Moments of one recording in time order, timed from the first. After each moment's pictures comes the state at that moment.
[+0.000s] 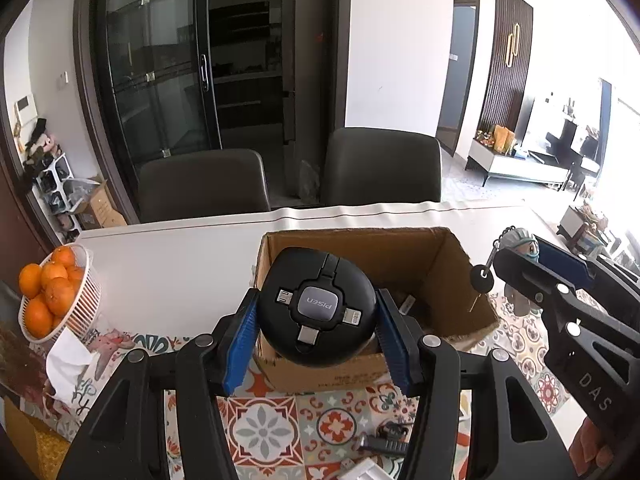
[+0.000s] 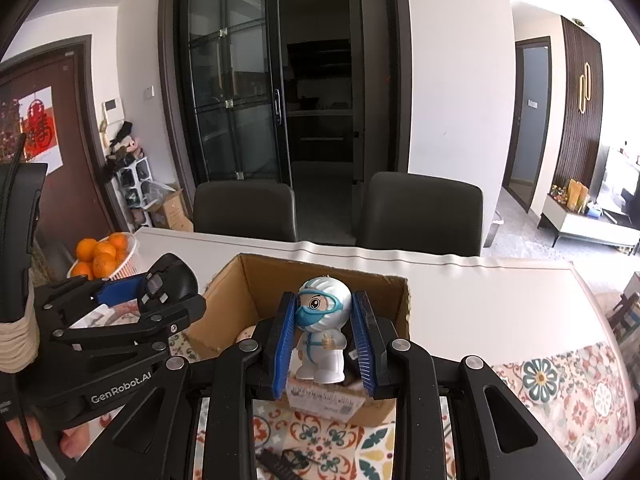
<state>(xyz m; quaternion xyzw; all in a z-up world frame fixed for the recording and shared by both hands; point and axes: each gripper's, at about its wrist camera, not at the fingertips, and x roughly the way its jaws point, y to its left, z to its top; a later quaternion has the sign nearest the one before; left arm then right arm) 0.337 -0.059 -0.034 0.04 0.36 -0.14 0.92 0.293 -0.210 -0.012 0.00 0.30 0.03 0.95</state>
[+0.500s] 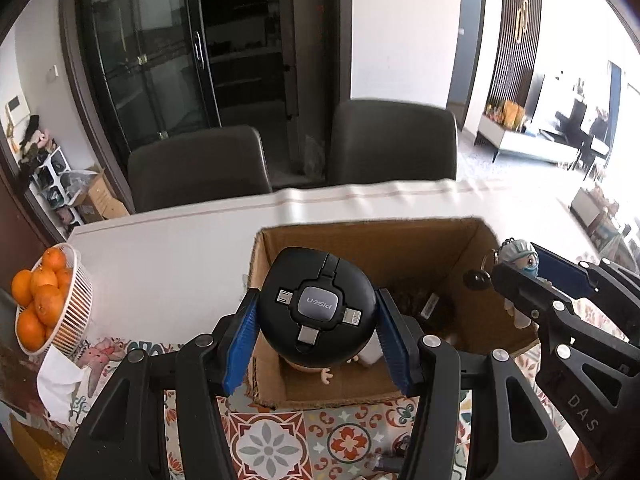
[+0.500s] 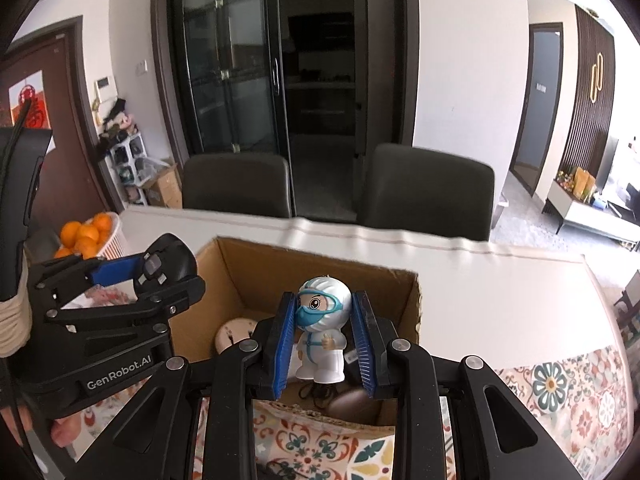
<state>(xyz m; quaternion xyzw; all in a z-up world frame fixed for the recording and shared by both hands) 0.390 -0.075 -0.068 0.07 0.41 -0.13 0.90 0.347 -0.219 -0.043 0.00 0.35 0.03 0.93</state>
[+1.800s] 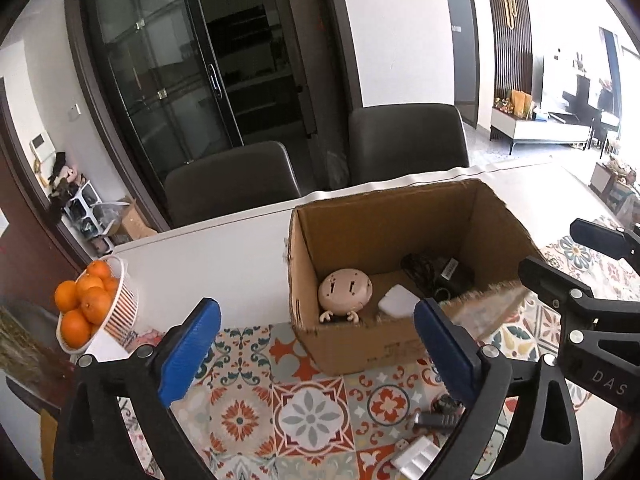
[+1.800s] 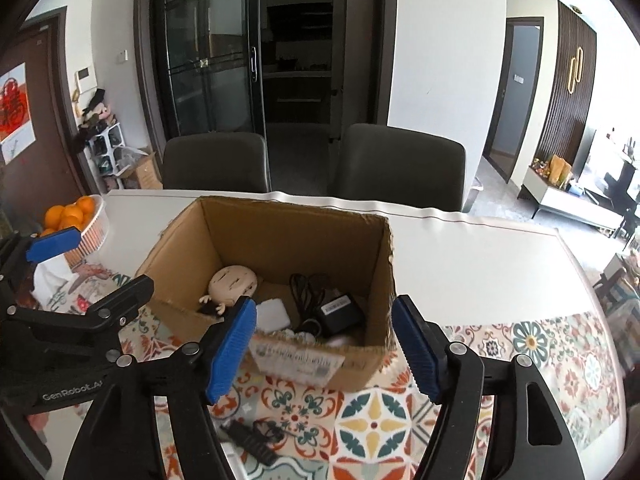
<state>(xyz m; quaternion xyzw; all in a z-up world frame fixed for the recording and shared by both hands) 0.309 -0.057 -0.060 0.13 0.36 -0.09 0.92 0.288 -0.219 -0.050 -0.01 0.36 -0.02 0.93</state>
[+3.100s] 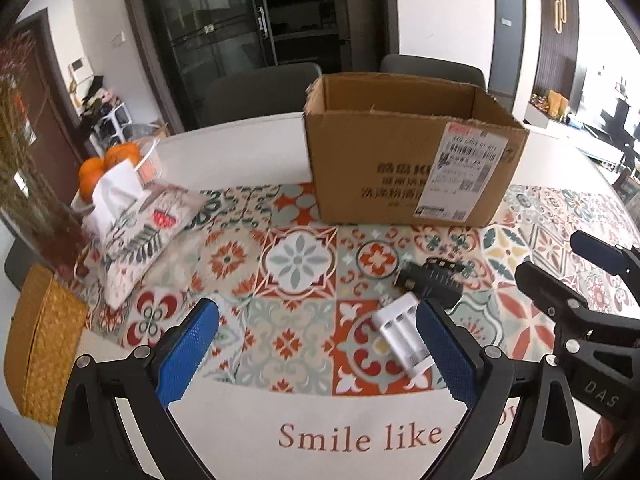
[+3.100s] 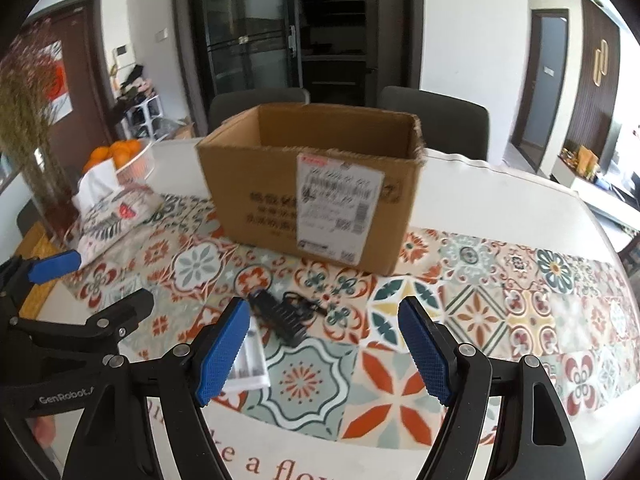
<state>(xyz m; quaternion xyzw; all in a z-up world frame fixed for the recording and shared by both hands) 0.181 -0.031 -0.136 0.06 0.42 -0.01 0.90 0.176 -0.206 -0.121 -0.01 0.39 0.05 0.92</state>
